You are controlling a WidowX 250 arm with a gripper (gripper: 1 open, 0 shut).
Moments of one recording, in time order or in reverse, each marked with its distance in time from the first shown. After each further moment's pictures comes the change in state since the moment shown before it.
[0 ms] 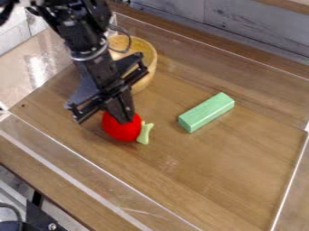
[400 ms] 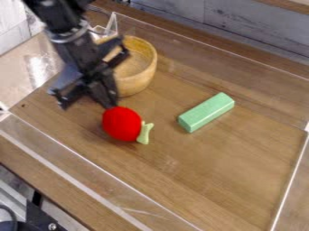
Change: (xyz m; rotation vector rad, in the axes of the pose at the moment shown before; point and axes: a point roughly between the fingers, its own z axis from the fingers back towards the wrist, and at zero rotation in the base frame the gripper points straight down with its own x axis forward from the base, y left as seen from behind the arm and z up) arm 0.014 0.002 0.010 0.004 -0.018 0.057
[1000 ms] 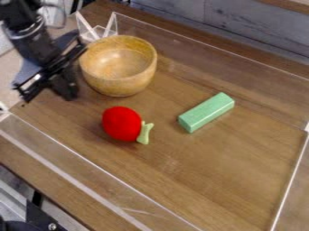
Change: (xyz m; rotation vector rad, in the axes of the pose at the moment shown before) arm 0.062 0.030 -0.002 0.024 -0.085 0.145
